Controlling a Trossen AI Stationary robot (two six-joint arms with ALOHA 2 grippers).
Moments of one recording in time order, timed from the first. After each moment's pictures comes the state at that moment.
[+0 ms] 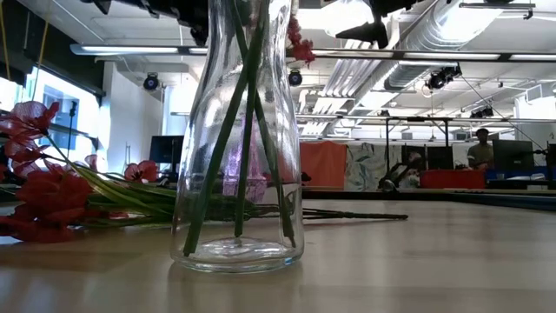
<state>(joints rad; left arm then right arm) 0.04 1.13 0.76 0.19 -0.08 0.03 -0.46 1.15 1.11 -0.08 -0.06 0.49</state>
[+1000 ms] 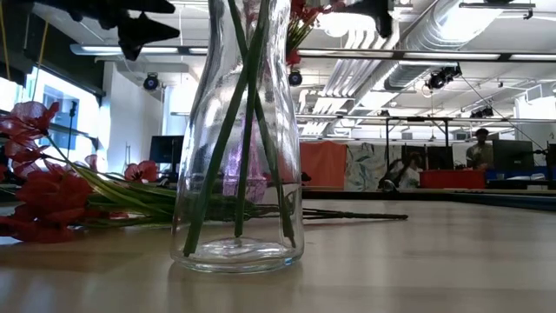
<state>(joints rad) 0.04 0.61 0.56 -0.14 -0.09 -0.26 -0.25 1.12 1.11 -0.21 -0.07 0.54</state>
